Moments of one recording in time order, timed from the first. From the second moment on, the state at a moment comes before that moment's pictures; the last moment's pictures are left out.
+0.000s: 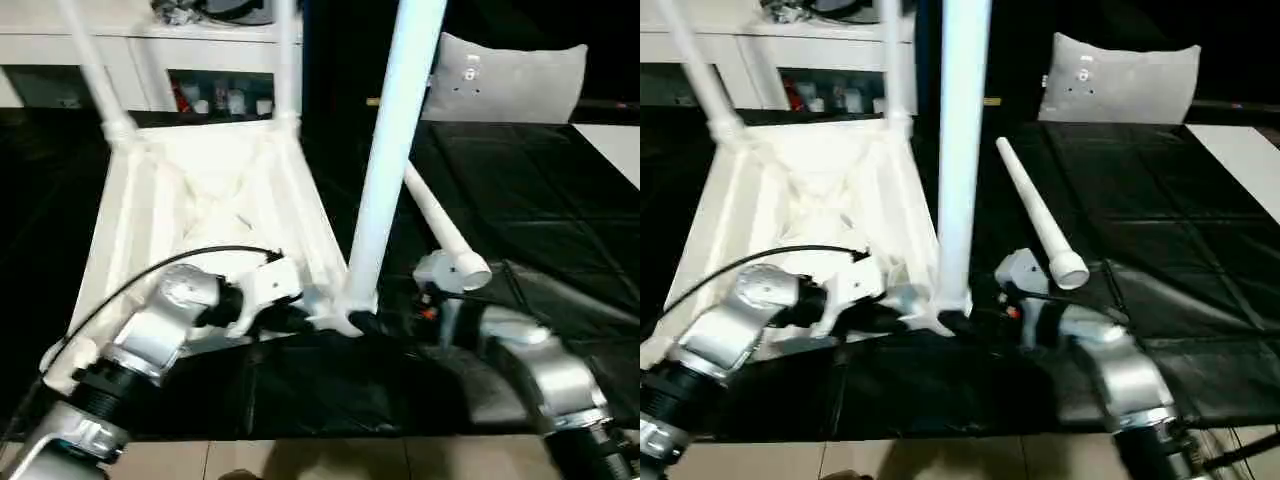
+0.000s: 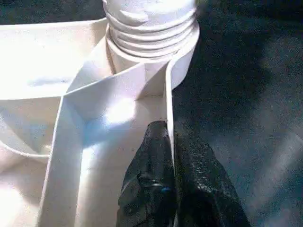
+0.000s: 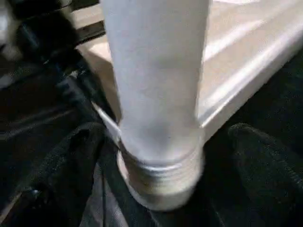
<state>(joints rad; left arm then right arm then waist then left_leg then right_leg) -0.47 0.49 -0.36 0.25 0.02 0.27 -1.20 -0.26 -0.39 0.15 0.12 0.22 0.26 0.99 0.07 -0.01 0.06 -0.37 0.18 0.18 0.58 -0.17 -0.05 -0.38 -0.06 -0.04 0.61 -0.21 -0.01</state>
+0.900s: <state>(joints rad) -0.54 0.54 -0.45 0.35 0.02 0.05 -1.43 -0.35 -0.43 0.28 0.27 0.20 0.09 1.25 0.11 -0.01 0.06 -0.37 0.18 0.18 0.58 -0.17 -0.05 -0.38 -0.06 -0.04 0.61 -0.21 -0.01</state>
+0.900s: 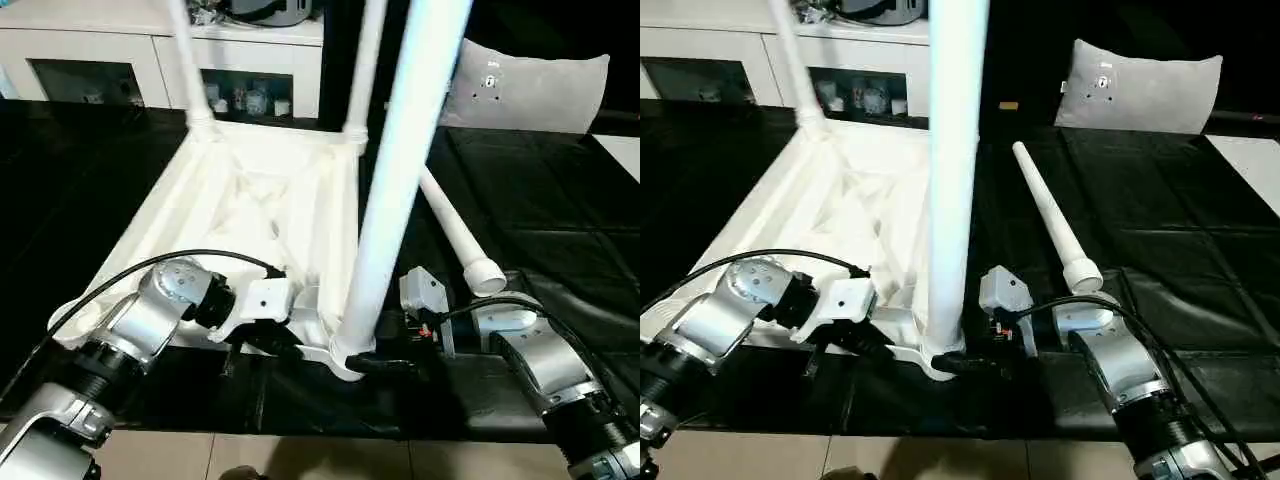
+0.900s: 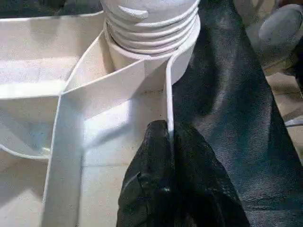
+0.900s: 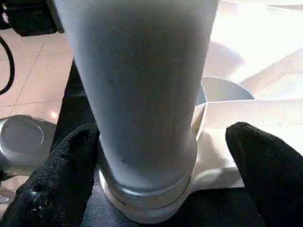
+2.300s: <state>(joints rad) -0.44 0.18 -0.26 0.13 0.10 0.68 -0.77 -0.36 -0.01 0.03 0.33 0.17 0.32 0.43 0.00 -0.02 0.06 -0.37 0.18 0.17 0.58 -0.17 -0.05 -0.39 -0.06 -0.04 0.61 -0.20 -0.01</state>
